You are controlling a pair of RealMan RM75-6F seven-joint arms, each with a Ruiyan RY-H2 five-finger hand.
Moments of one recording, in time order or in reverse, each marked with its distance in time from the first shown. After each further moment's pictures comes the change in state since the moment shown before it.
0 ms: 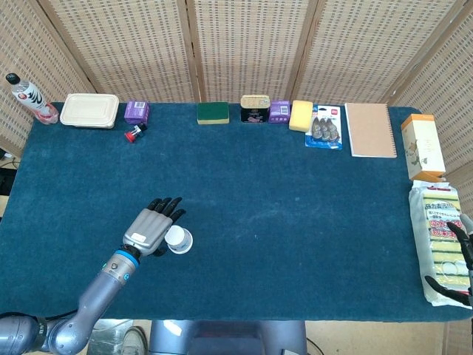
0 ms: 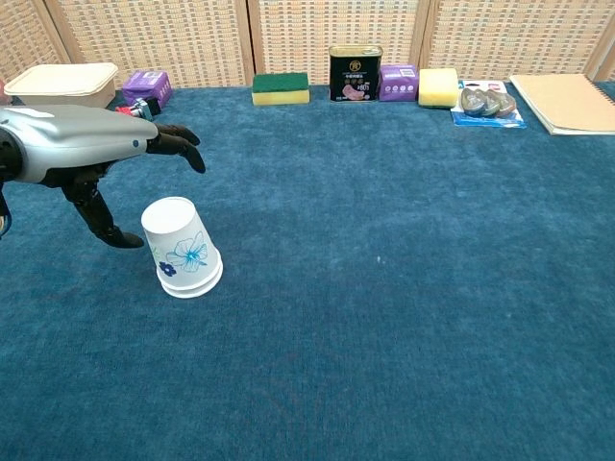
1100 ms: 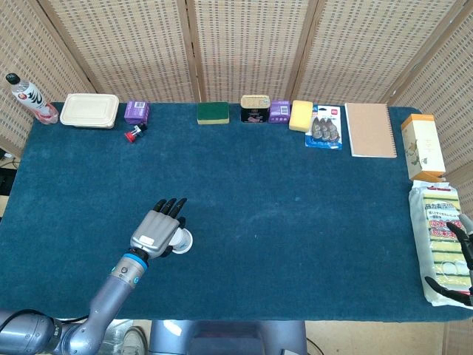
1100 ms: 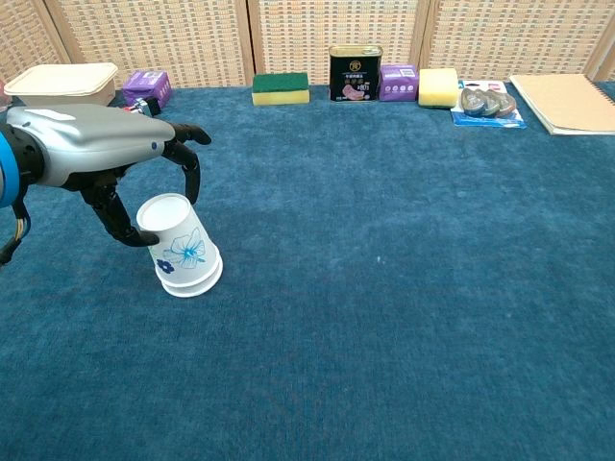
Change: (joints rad) left arm -0.087 -0.058 0.048 -0.033 -0.064 0.139 0.045; right arm 0.004 0.011 -0.005 0.011 -0.006 -0.007 0.046
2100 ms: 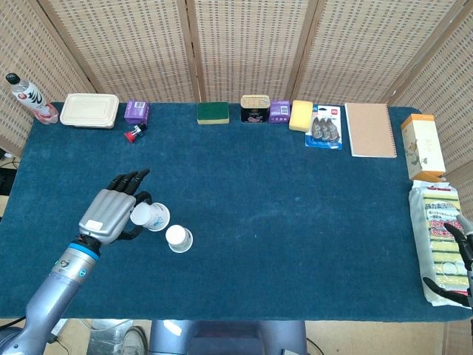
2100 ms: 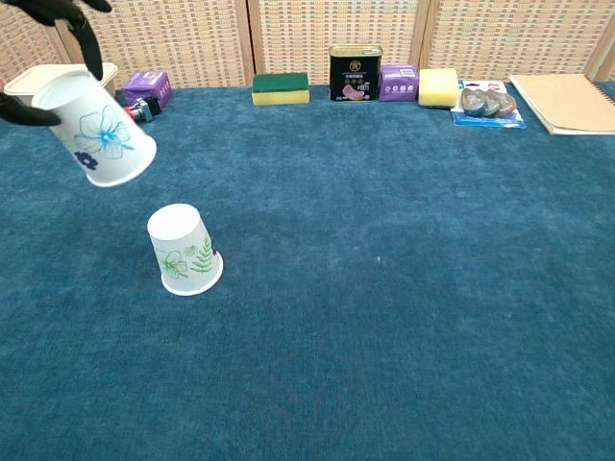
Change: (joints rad) left arm 0.105 0.421 -0.024 -0.174 0.190 -0.047 -0.339; right arm 0.001 -0.002 -0.005 -0.009 -0.006 -0.002 -0.016
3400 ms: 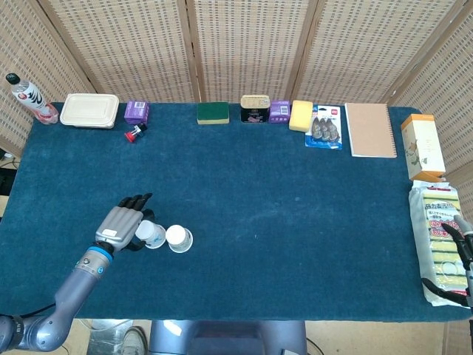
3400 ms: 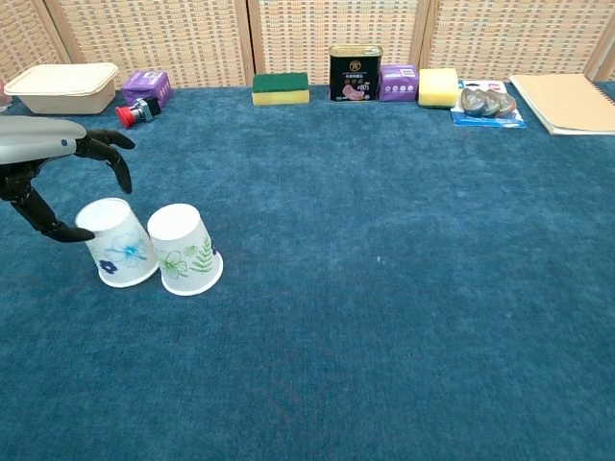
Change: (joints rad) left arm 0.014 -0.263 0.072 0.307 -0.055 -0.119 -0.015; right arm 0.005 0.008 -0.006 0.000 -0.004 -0.009 0.031
